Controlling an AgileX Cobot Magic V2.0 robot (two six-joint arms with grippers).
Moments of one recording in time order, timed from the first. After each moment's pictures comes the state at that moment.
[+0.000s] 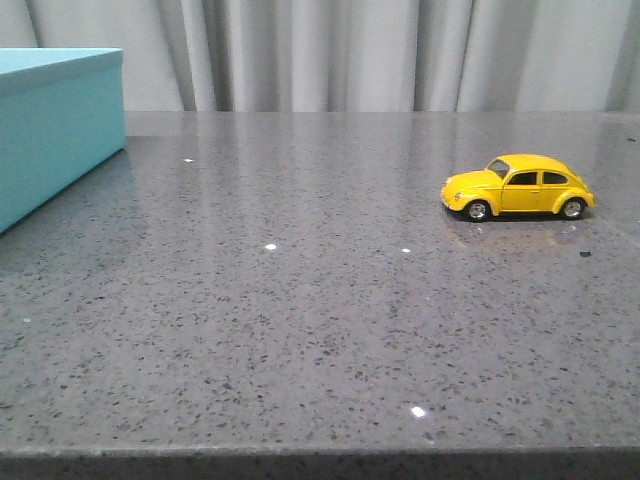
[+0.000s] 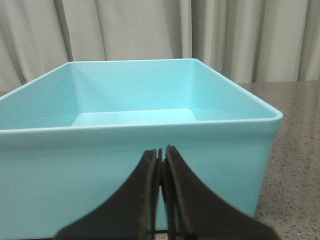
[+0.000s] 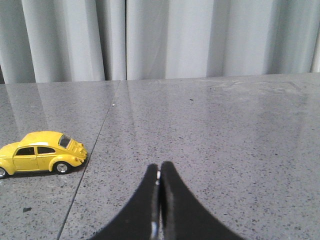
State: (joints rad) left arm -0.07 -0.01 0.00 -0.12 0.04 0.08; right arm -0.04 -0.01 0.03 -0.07 0.03 0.17
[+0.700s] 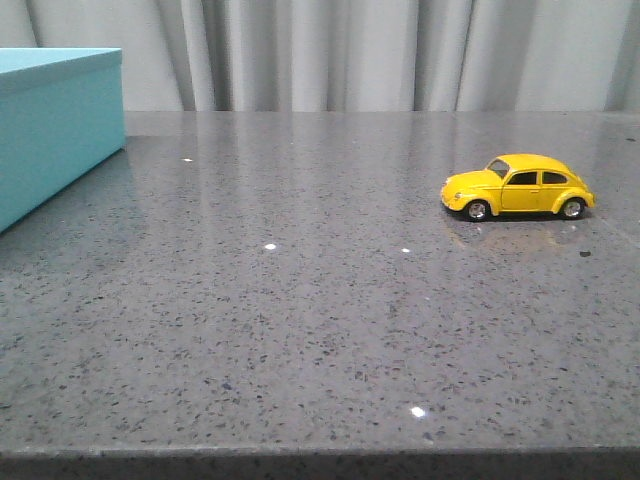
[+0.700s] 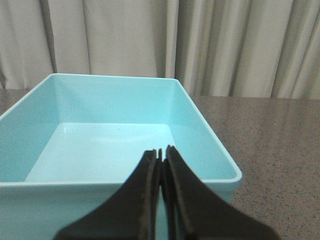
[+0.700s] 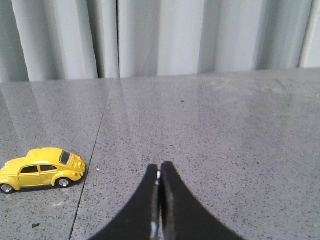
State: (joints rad) left arm -0.07 0.10 -0.27 -0.21 0.27 0.07; right arm -0.04 0.08 -0.24 -0.07 0.32 0.17
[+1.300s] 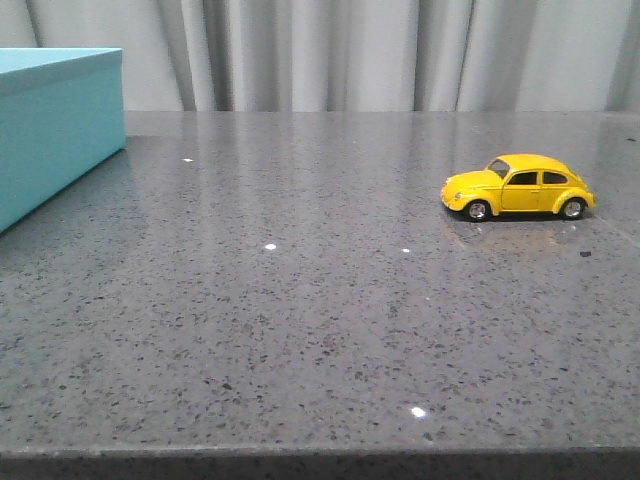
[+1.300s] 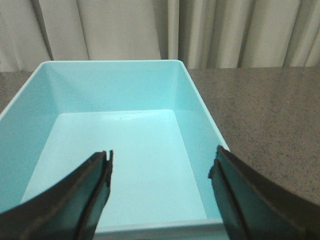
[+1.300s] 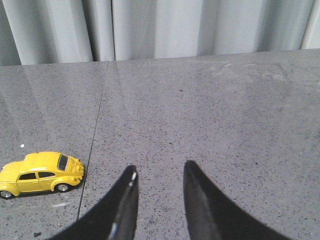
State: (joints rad) left arm -0.07 0.43 -0.45 -0.21 0.26 0.12; right arm -0.04 0.30 -0.41 -0.07 0.38 0.17
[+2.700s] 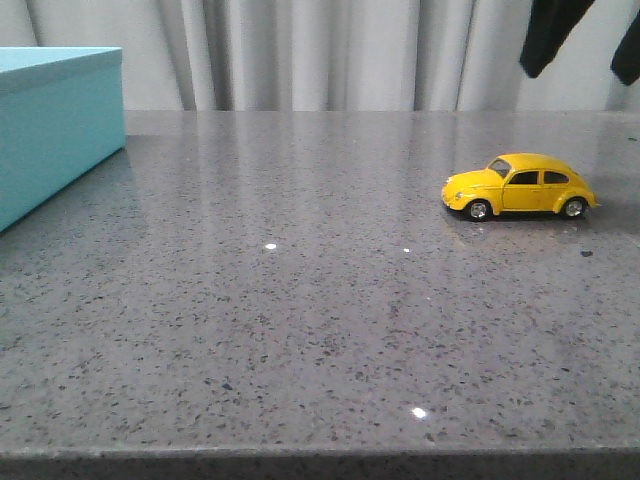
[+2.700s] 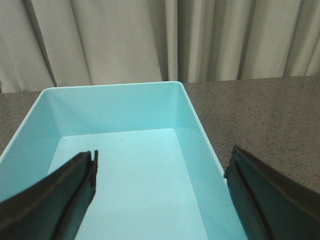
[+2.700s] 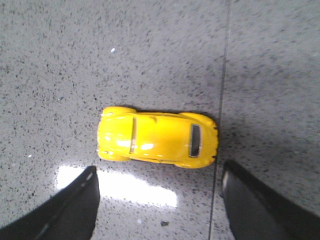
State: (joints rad) left arm -0.07 0.53 -0.58 -0.21 0.29 0.15; right arm 0.32 1.45 -1.29 0.04 0.96 0.25
